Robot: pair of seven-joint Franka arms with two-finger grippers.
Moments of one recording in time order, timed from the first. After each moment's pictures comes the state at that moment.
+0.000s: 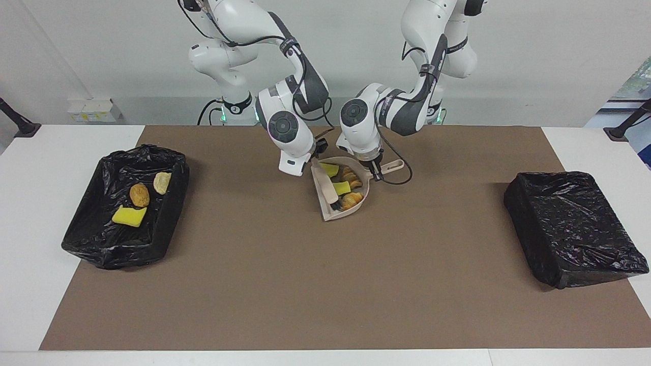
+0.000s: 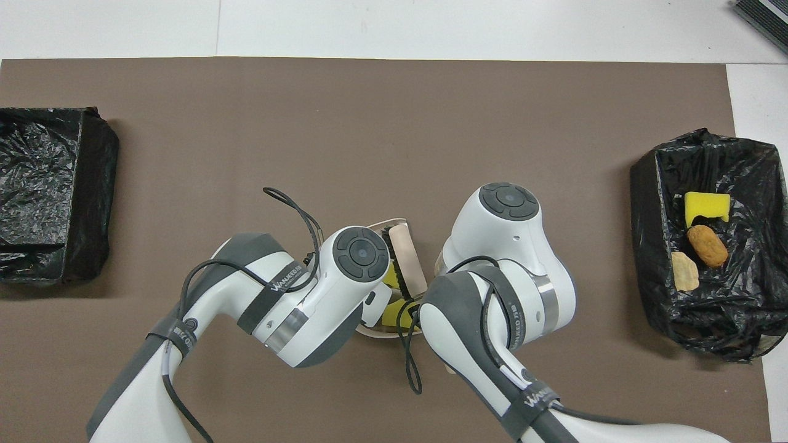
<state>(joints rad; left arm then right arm) -0.69 0.23 0.01 -1.98 0.16 1.92 0.64 0.44 0.19 0.05 -1.96 0.37 1.77 -0.04</state>
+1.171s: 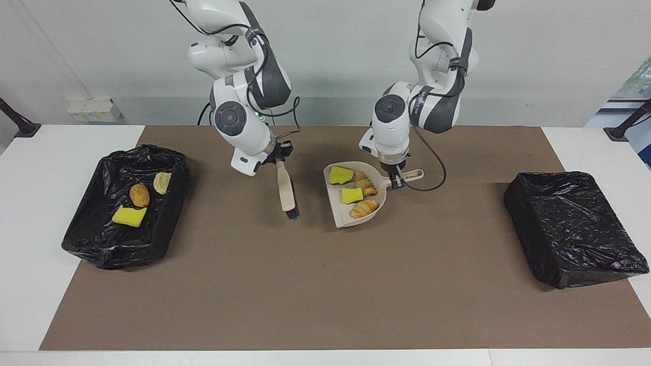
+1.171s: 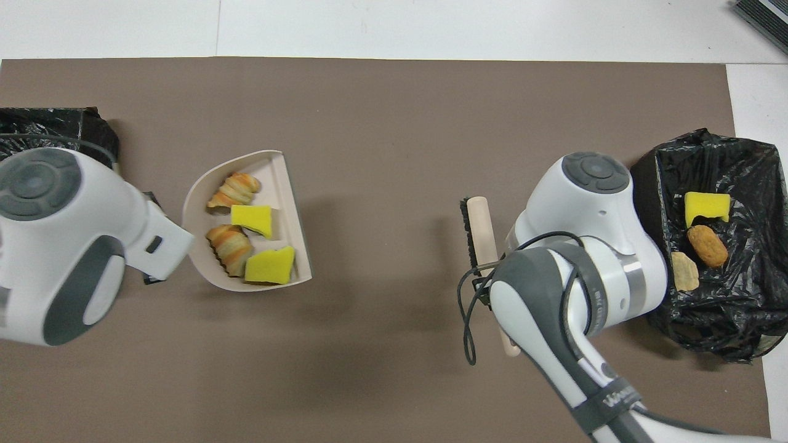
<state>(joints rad) -0.21 -0.05 0.02 -2.02 0.16 1.91 1.12 0.32 0.11 0.05 -1.95 0.20 1.69 0.14</state>
